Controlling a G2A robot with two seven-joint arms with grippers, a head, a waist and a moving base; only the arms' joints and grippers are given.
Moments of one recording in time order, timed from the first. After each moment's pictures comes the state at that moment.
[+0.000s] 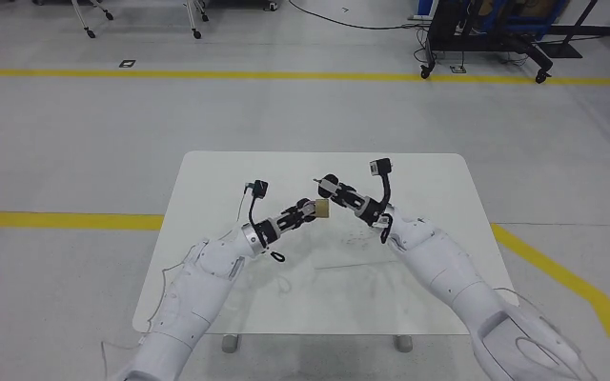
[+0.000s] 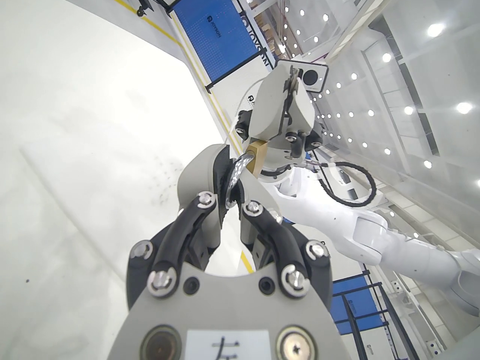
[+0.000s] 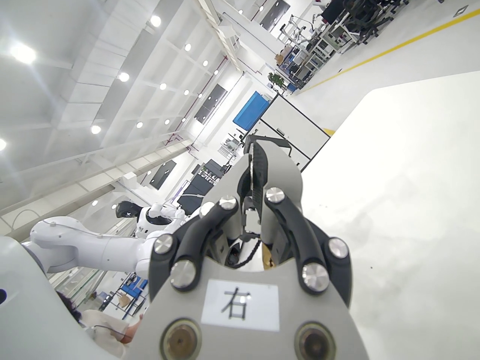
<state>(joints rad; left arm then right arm) 1.07 -1.37 -1.09 -1.07 0.01 -0.59 -0.62 -0.82 -1.28 0.74 -0.74 0.43 -0.99 0.51</state>
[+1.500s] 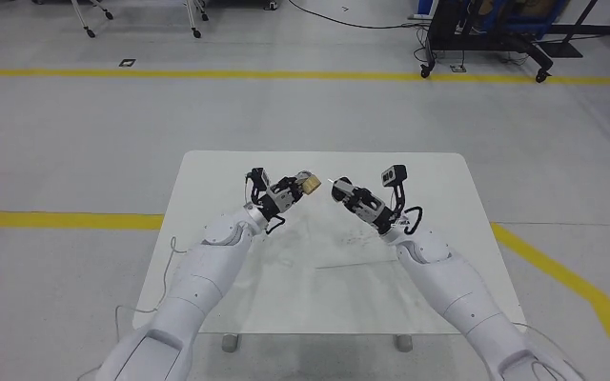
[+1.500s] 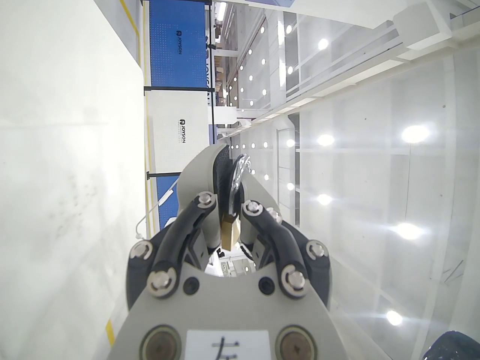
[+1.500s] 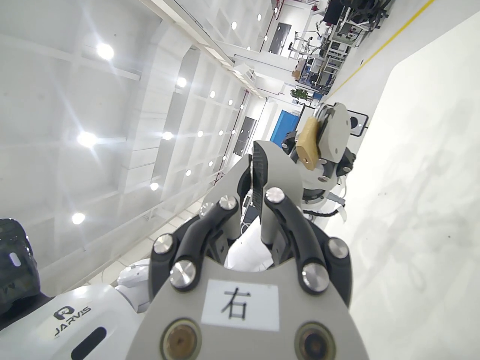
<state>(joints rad) 0.86 -1.46 -1.03 -0.73 -0.63 -0.35 -0.77 -1.07 -1.21 0.98 -1.09 0.67 -0.63 0.68</state>
